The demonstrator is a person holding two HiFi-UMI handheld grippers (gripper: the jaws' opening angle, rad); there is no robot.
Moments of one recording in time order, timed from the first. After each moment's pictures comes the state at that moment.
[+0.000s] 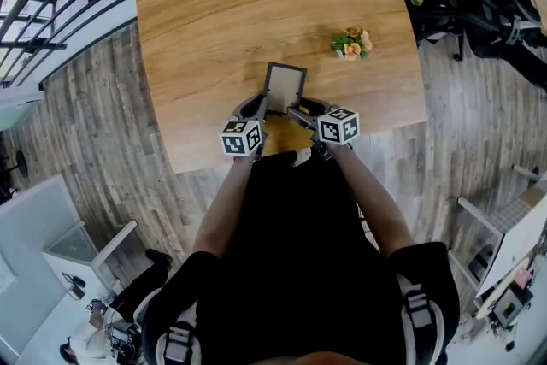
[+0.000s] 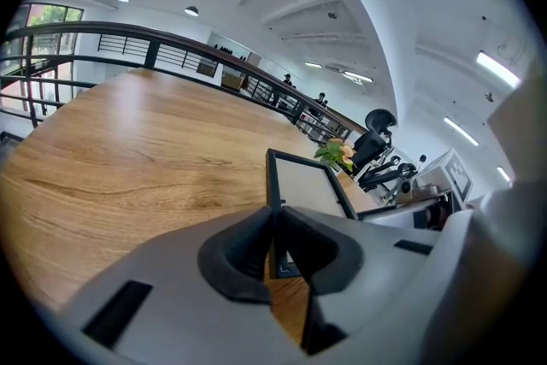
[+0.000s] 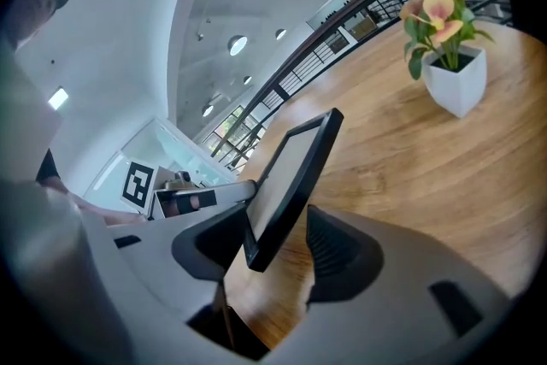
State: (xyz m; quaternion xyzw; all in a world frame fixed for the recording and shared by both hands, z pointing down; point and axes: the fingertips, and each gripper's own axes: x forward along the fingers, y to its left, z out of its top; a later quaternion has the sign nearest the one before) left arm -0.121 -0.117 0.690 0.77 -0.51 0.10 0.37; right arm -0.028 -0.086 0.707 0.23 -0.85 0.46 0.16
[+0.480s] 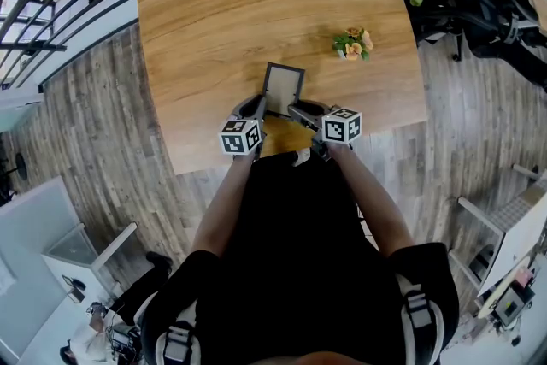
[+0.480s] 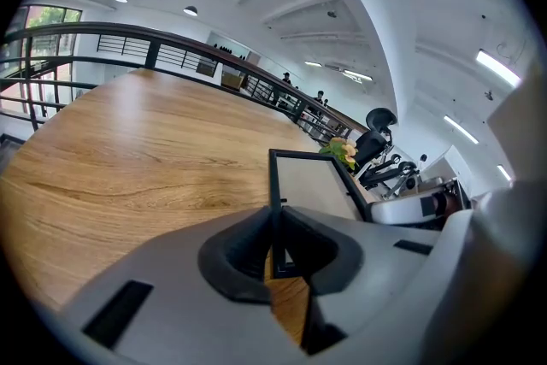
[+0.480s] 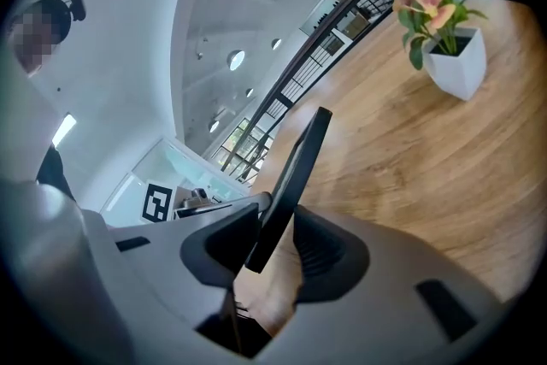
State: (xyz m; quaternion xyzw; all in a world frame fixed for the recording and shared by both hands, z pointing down) left arm -0.131 -0.115 0.693 0.77 -0.51 0.10 0.36; right arm -0.037 -0.083 0.691 0.21 -0.84 0.49 0.10
